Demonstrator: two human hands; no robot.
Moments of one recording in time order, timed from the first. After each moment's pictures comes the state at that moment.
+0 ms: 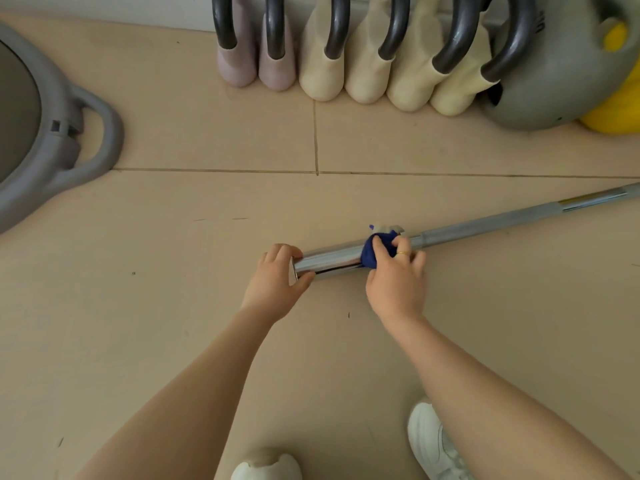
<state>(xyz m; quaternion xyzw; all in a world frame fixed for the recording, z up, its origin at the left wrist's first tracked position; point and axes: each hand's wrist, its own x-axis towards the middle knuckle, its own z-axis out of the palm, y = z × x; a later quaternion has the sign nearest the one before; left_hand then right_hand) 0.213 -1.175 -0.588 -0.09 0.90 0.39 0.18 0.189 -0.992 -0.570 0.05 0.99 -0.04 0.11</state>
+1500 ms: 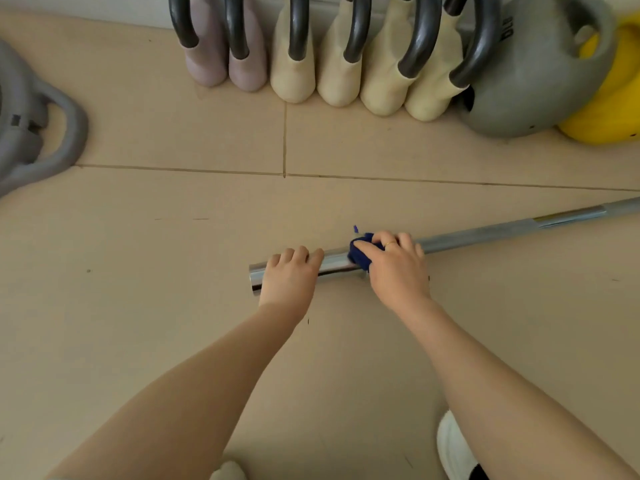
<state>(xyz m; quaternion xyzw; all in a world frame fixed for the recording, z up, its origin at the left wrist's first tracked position) 0.186 -1.084 -0.576 0.03 0.97 0.07 0.21 0.148 -0.917 -0.566 -0.15 0.98 0.01 0.09</state>
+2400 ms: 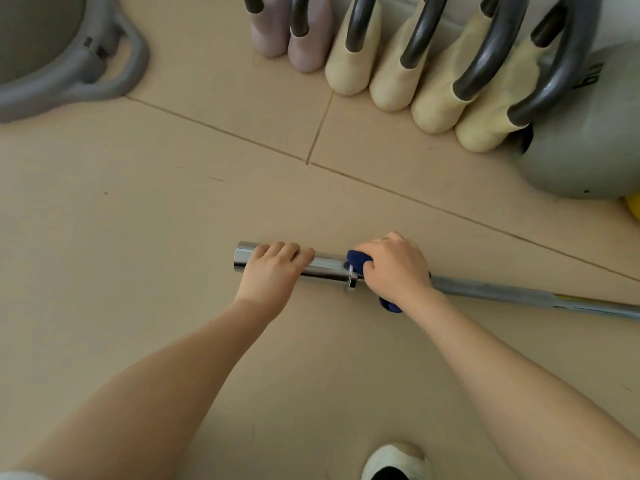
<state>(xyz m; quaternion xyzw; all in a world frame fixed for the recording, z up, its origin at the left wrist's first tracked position) 0.206 -1.062 -0.587 -0.05 0.99 0.09 0.09 0.087 -0.901 -0.537 -0.31 0.90 -0.06 0.29</state>
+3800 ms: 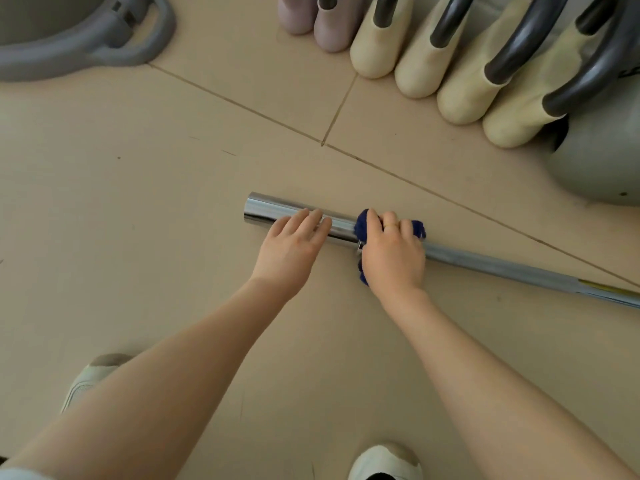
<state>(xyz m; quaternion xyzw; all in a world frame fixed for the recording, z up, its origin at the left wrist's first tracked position) 0.198 -1.039 -0.588 -0.08 0.99 0.07 0.07 0.108 -0.907 -0.569 -0.29 0.95 0.05 0.11</state>
